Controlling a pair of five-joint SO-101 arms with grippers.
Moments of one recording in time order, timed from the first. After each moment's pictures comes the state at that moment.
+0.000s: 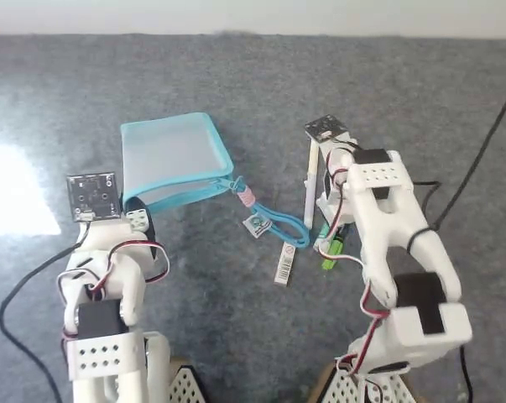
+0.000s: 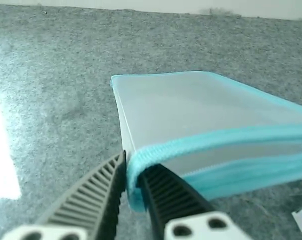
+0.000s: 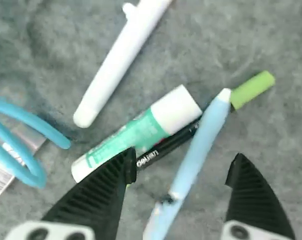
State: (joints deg) left arm -14.1 -79.7 77.3 49.0 4.7; right arm -9.7 1.8 24.5 64.9 20.5
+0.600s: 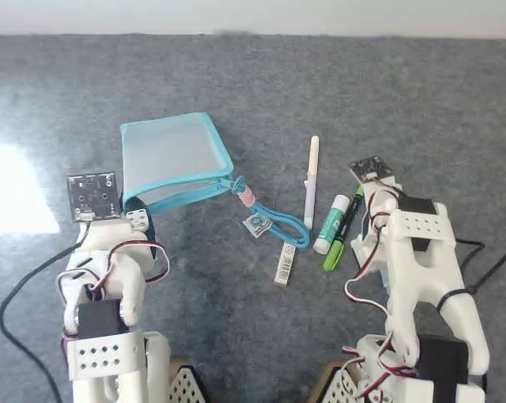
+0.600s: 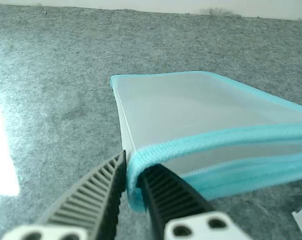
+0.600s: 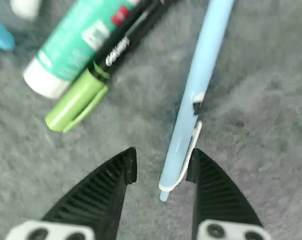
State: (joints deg) left arm -14.1 -79.7 77.3 49.0 4.7; right arm 2.6 -16.2 48.4 65.1 23.8
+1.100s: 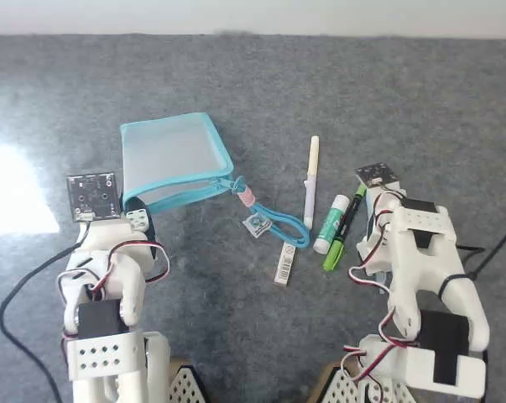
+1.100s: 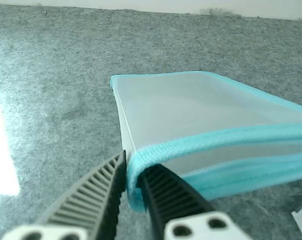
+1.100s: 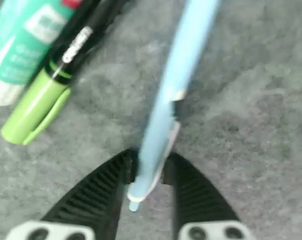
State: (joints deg) left arm -14.1 -79.7 77.3 49.0 4.7; right arm 5.0 -6.9 48.0 58.0 24.5
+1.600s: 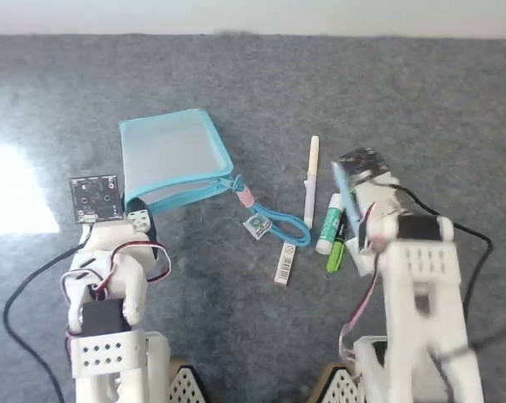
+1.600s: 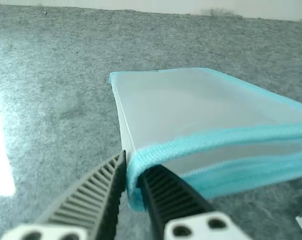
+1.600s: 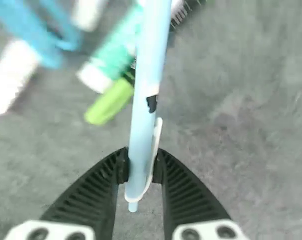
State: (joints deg) left arm -14.1 -79.7 81.5 43.8 4.7; right arm -4.7 -41.9 48.7 75.3 25.6
